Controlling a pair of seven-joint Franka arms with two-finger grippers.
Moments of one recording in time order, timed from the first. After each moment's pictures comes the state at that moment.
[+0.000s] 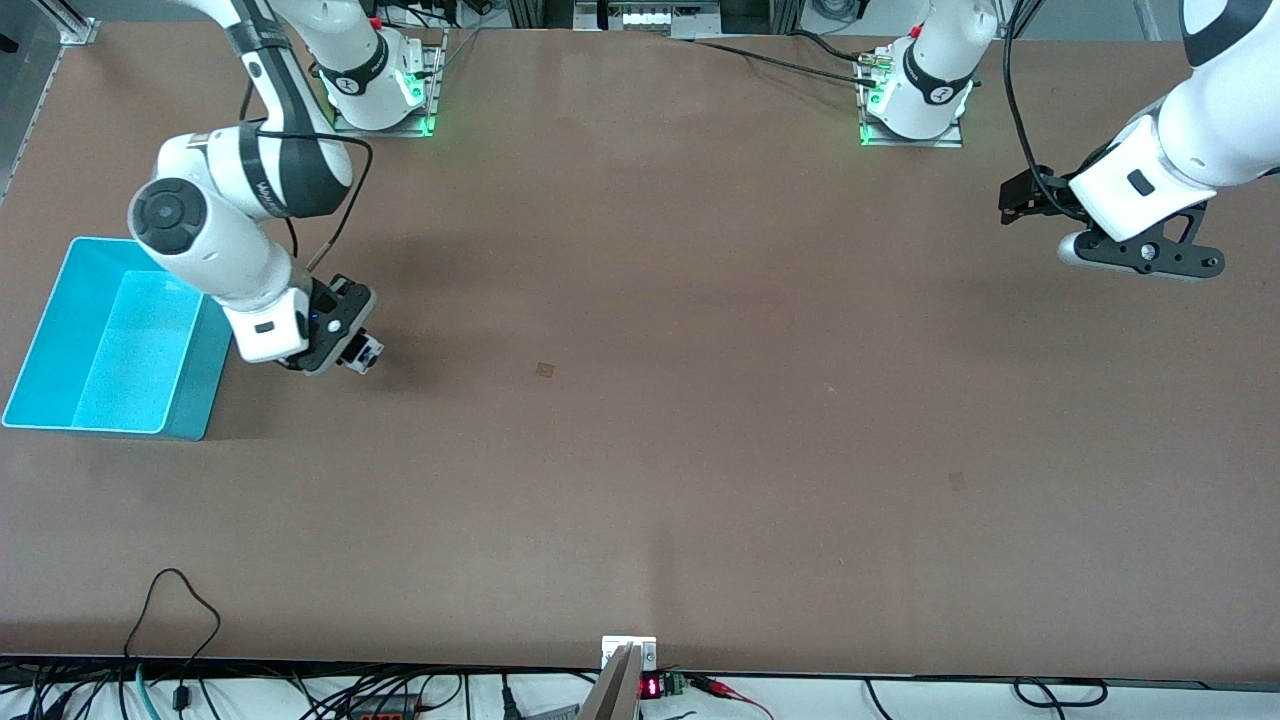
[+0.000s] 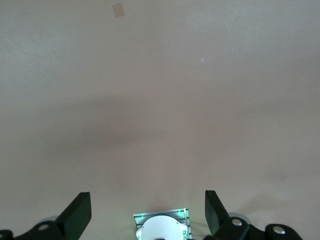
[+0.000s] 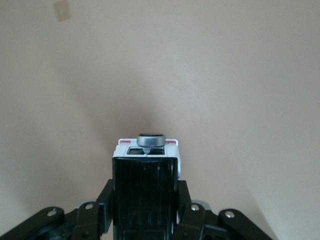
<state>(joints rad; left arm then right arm) -0.09 0.03 -0.05 -1.60 0.00 1.40 0.01 0.13 0.18 0.04 -2.04 -0.02 2.23 -0.82</state>
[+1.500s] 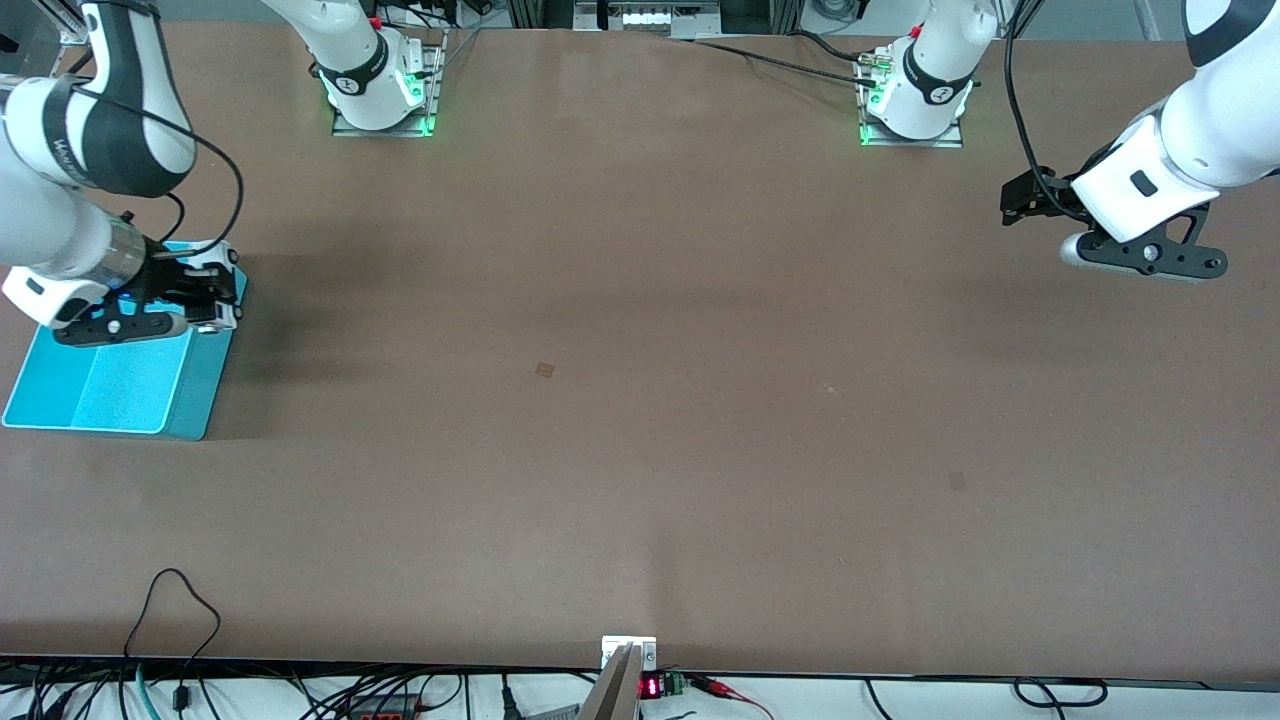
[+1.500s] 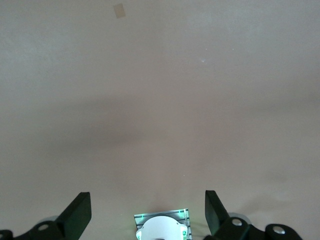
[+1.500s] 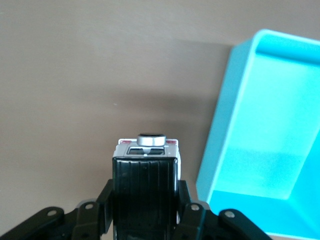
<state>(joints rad) -0.09 0.03 -0.05 -1.59 0.00 1.40 0.01 0.07 0.07 -0.19 -2.01 -0.07 1.95 -0.20</state>
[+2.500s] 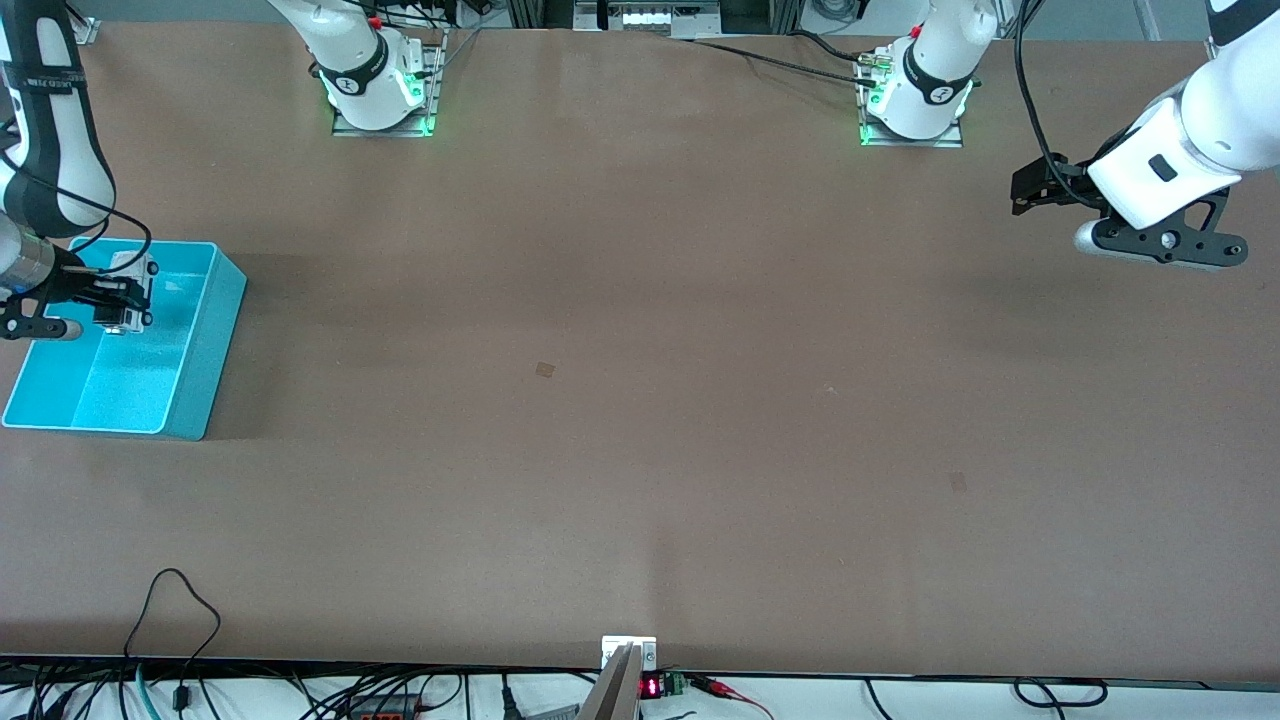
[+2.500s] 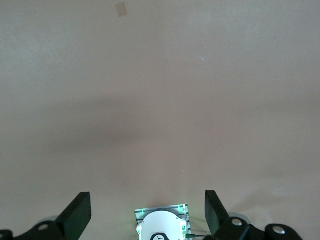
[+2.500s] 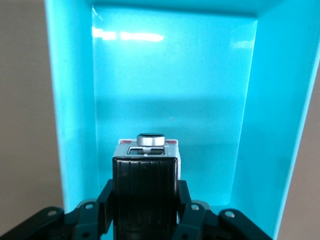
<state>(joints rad) -0.09 0.03 -0.05 -1.55 0.00 1.36 0.01 -0.24 0.24 -0.20 -2.09 -0.14 2.27 -0.34</state>
